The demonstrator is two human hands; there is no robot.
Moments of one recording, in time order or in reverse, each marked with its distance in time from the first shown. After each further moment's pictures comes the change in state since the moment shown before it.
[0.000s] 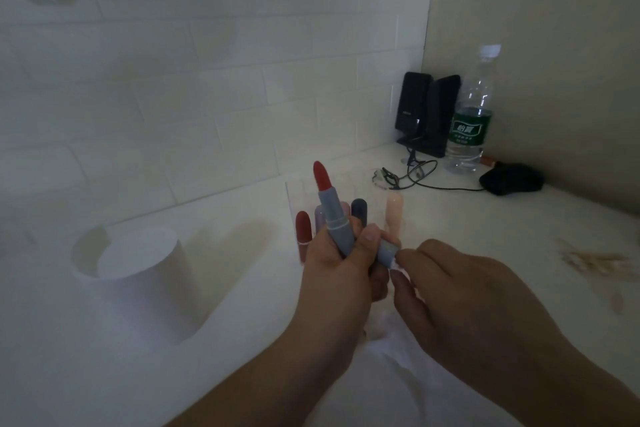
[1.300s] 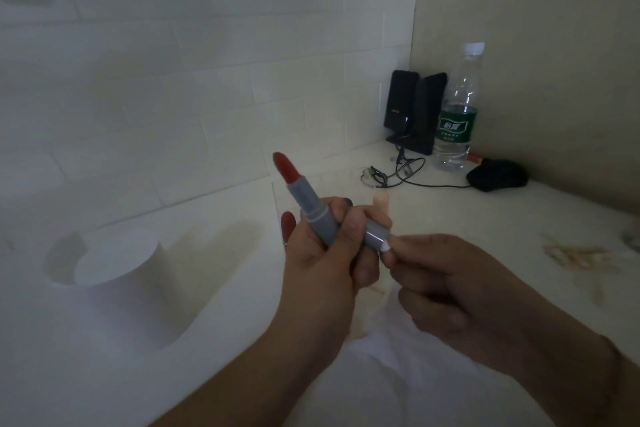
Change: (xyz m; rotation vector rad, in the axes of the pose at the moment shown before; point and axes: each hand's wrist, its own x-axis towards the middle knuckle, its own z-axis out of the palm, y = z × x) left_hand 0.001 0.006 0.001 -0.119 -0.176 0.182; right_hand 0.011 0.013 -0.020 1.888 -0.378 1.192
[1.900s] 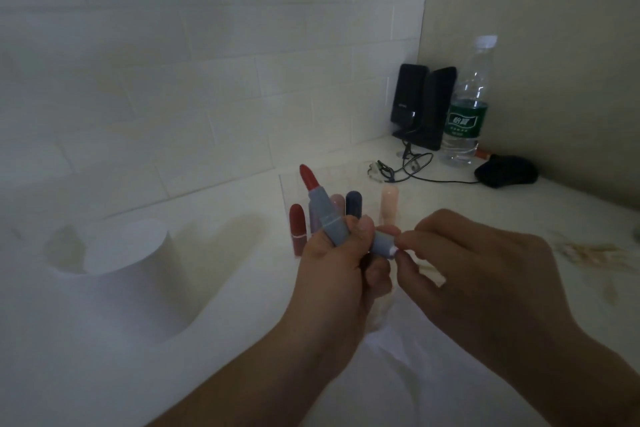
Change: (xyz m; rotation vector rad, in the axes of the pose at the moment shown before) left_hand -0.003 0.000 0.002 -0.177 0.208 -0.396; right_hand 0.003 0.014 -0.007 -1.797 0.486 -1.149
